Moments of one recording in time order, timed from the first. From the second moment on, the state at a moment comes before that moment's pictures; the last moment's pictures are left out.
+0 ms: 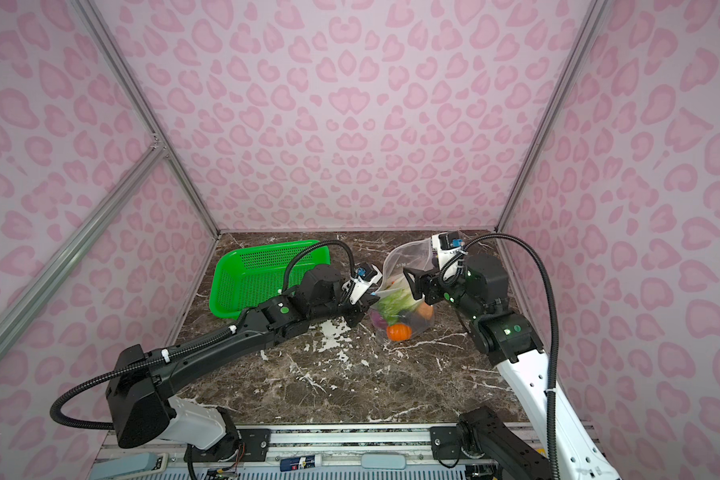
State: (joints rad) left arm -0.90 1.48 1.21 -0.21 0.15 0.08; right arm 0.30 0.95 1.11 -0.52 -0.27 0.05
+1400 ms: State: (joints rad) left arm -0.90 1.46 1.22 -0.22 0.15 0.05; right arm 0.51 1.02 0.94 -0.40 -0.21 -0.55
